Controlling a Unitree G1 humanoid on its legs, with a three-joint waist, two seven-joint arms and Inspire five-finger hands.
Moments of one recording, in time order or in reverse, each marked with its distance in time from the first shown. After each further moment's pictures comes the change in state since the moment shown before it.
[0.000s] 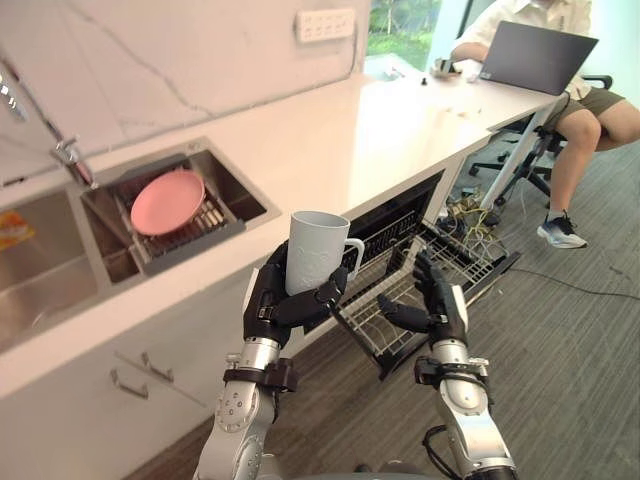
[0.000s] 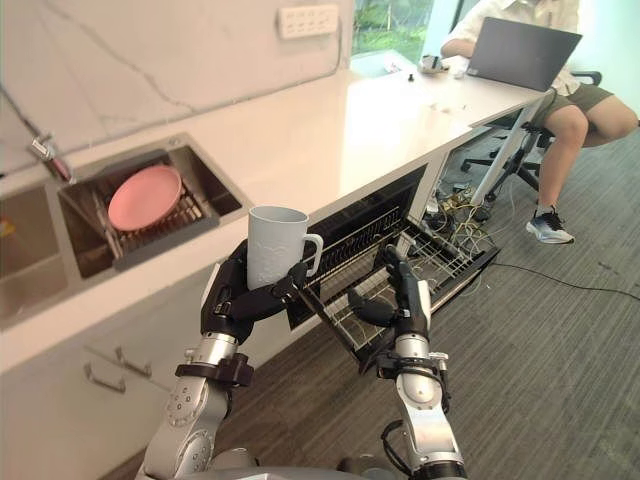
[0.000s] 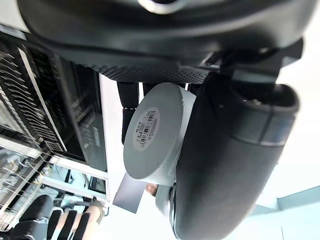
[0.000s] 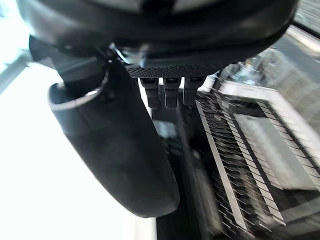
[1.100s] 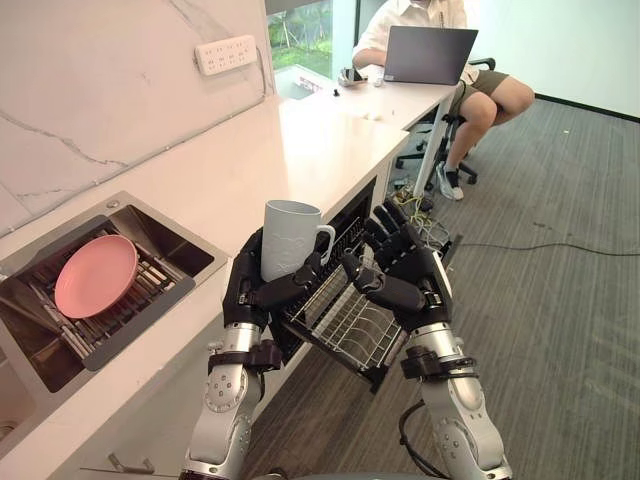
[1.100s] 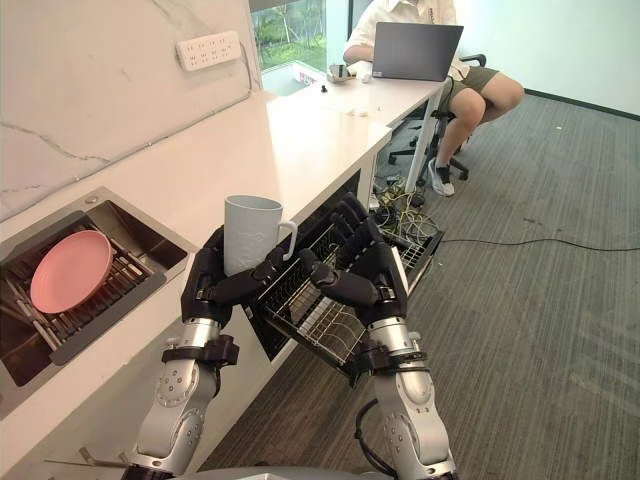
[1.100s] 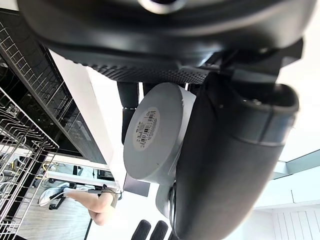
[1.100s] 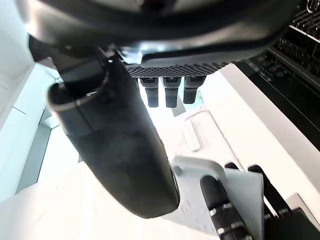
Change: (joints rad) left arm -0.054 0.023 0.105 0.079 0.044 -0.008 0.059; right arm 0.052 0.016 0.198 -0.285 0.479 -0.044 0.268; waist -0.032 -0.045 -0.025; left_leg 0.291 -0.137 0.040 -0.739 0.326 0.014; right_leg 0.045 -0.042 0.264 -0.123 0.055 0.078
